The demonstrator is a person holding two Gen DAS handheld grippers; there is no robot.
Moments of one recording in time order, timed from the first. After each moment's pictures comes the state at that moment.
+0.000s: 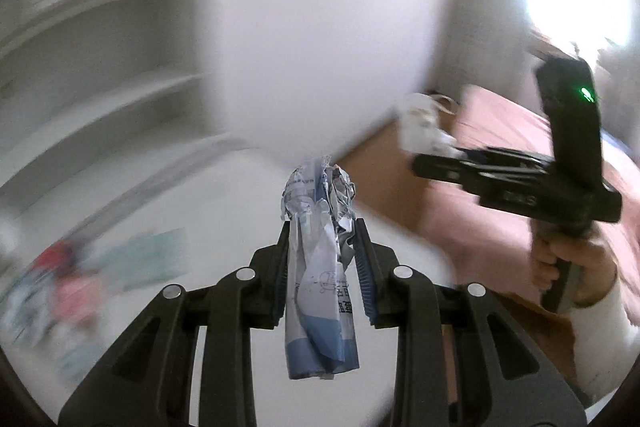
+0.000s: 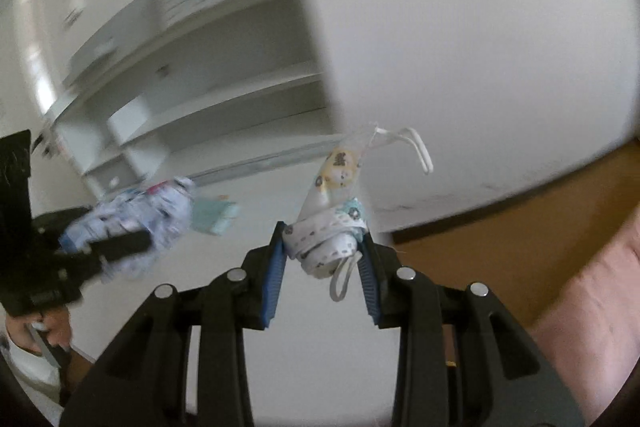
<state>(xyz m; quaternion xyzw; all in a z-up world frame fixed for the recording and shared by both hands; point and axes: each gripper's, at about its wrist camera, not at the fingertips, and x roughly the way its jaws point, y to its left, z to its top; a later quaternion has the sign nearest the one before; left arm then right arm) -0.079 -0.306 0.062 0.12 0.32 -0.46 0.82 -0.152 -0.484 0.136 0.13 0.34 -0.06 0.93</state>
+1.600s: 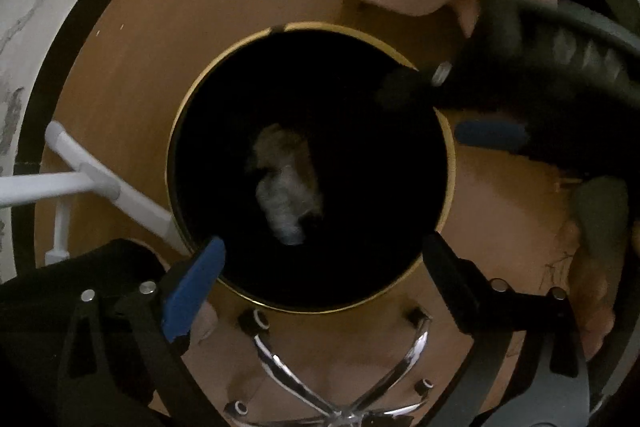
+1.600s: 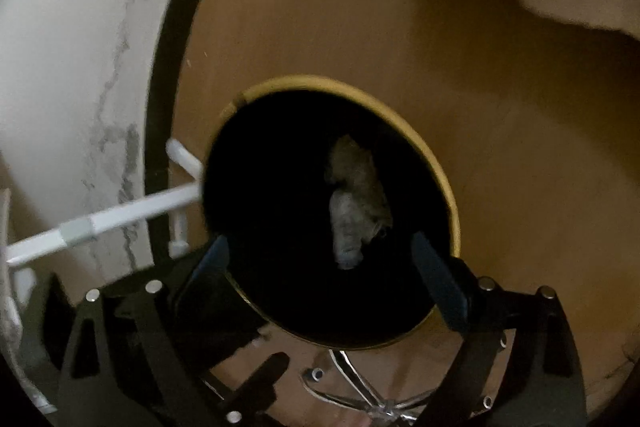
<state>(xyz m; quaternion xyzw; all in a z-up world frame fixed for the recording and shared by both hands) -0.150 -0.566 -0.393 0.31 0.63 -0.42 0.57 -0.284 -0.670 -0.297 0.54 0.52 -0.25 0.61</state>
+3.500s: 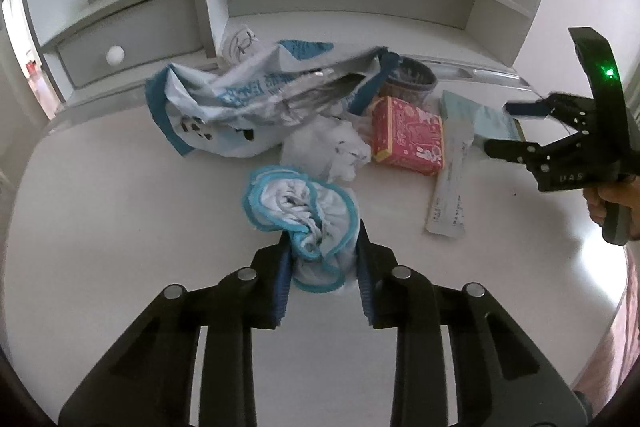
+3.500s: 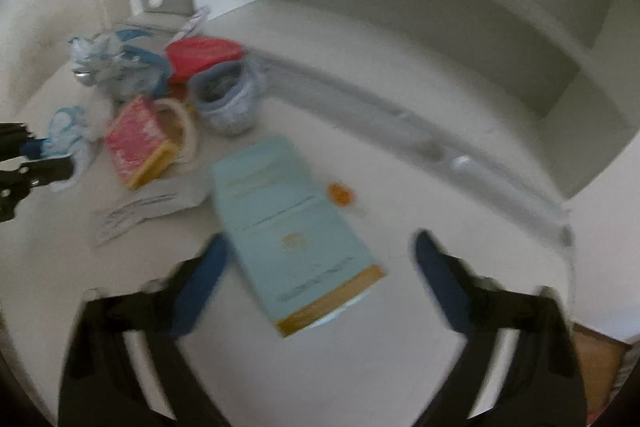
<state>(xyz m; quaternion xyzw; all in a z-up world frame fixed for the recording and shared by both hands) 0.024 -0.042 -0.041 0.01 0.45 -0.10 0.89 0.120 -0.240 0.030 -0.14 0.50 0.23 0.83</state>
